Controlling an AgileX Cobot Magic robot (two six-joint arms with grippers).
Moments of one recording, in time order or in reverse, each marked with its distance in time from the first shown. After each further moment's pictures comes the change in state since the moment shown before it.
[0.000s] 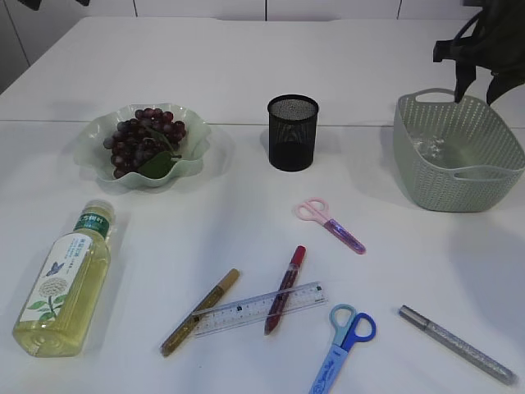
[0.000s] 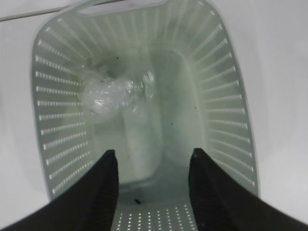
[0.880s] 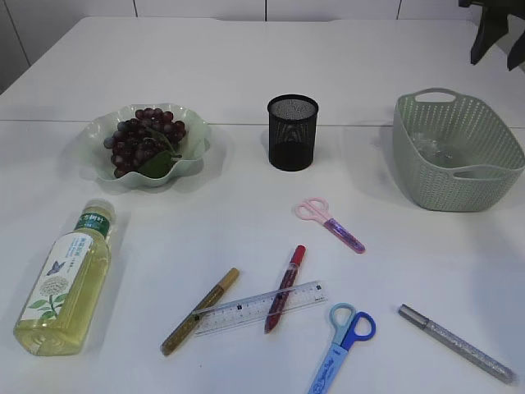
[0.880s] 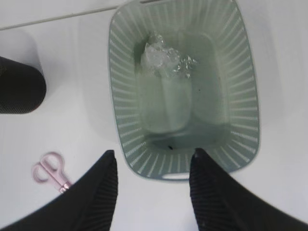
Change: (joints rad) left arm 0.000 -0.226 0.016 -0.043 0.008 0.002; right arm 0.000 -0.304 0.216 0.143 0.007 -0.046
